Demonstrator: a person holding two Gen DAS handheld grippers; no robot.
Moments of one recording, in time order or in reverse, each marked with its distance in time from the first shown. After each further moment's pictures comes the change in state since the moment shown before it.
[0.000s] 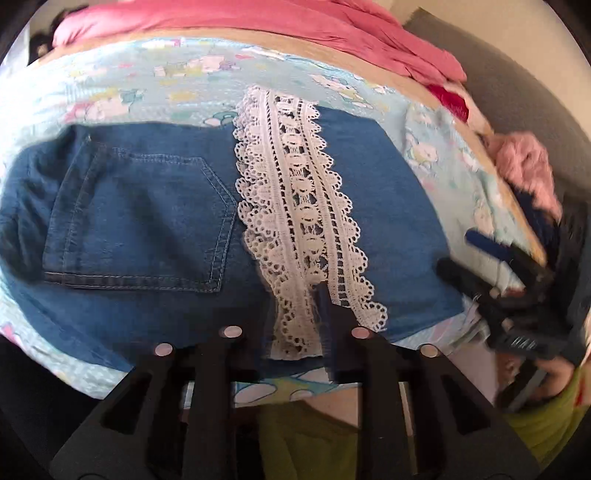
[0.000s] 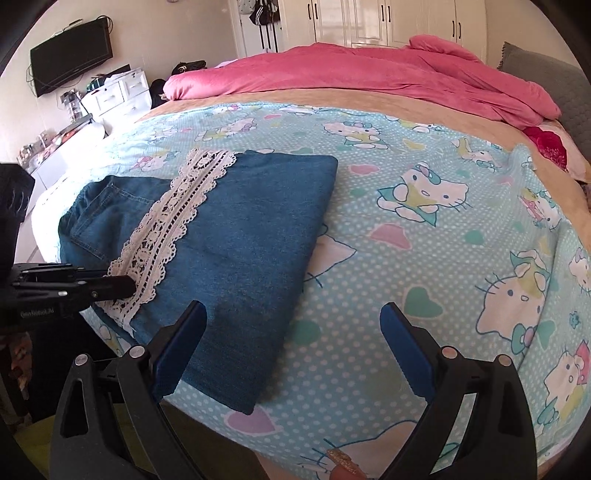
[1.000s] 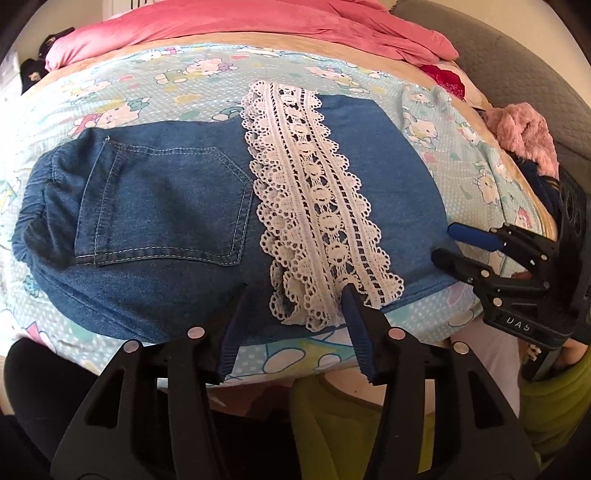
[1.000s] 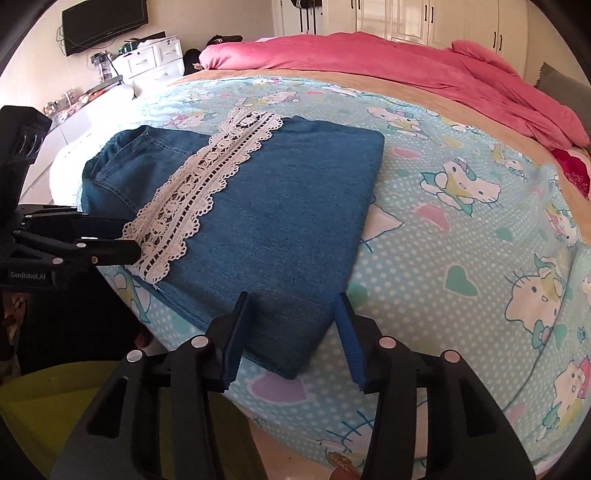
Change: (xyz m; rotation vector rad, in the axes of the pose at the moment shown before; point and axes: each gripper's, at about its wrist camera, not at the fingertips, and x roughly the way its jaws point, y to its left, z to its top) left arm -0.011 0.005 -0.015 0.084 0.024 0.042; right arm 0.004 0.026 -0.016 -0.142 0.072 0.046
